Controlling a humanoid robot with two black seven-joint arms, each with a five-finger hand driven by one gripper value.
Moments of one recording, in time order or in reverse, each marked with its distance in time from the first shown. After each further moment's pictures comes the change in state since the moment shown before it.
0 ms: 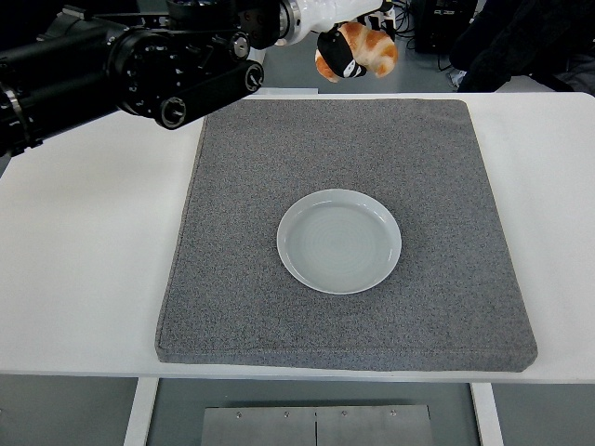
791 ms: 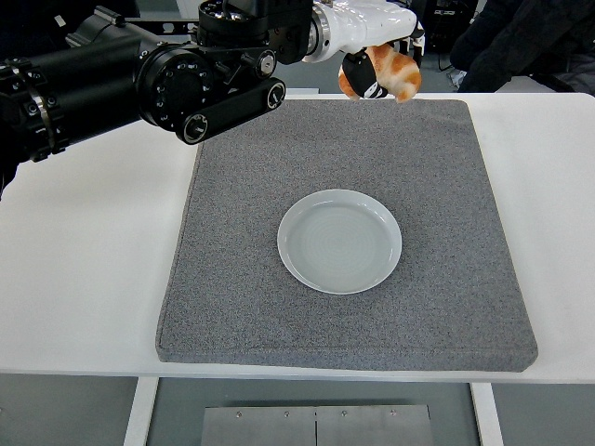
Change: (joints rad) left arm 0.004 -0.004 0.009 -0.043 0.120 -0.011 -0.045; right arm 0.000 0.000 0.000 0.000 0.000 0.000 0.000
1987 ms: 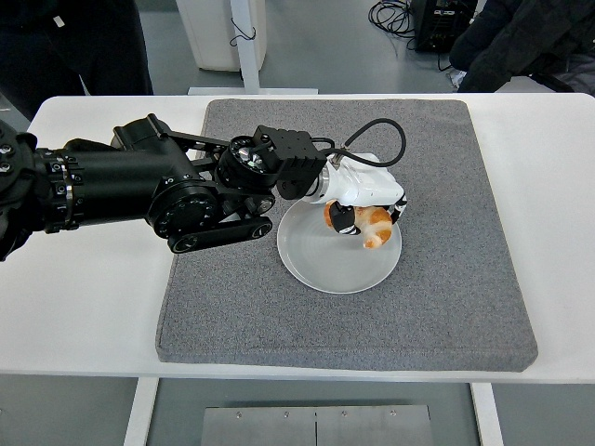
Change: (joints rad) left arm 0.191 0.000 0.093 -0.218 0.316 0.039 0.009; right arm 0.000 0.000 0.000 0.000 0.000 0.000 0.000
